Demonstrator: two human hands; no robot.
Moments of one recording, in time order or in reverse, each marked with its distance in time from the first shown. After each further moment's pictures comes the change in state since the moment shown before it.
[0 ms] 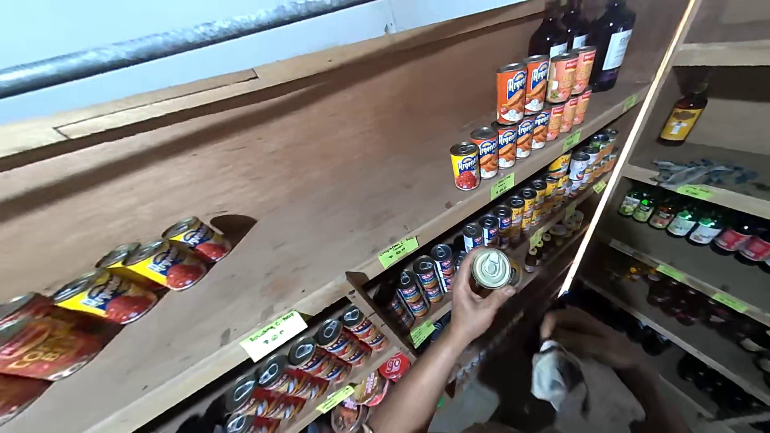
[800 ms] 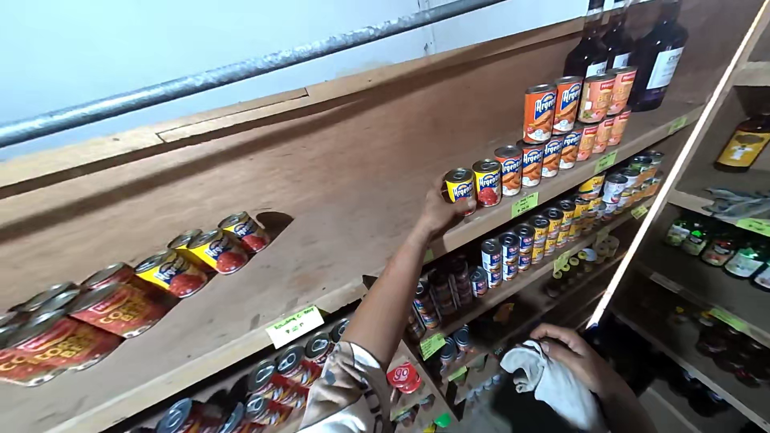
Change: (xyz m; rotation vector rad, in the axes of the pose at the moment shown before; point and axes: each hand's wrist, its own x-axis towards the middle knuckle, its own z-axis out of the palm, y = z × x) left_hand 0.185 -0.030 -0.079 0.260 -0.137 -0.434; right_hand 0.019 0.056 0.012 -0.034 0.241 -0.006
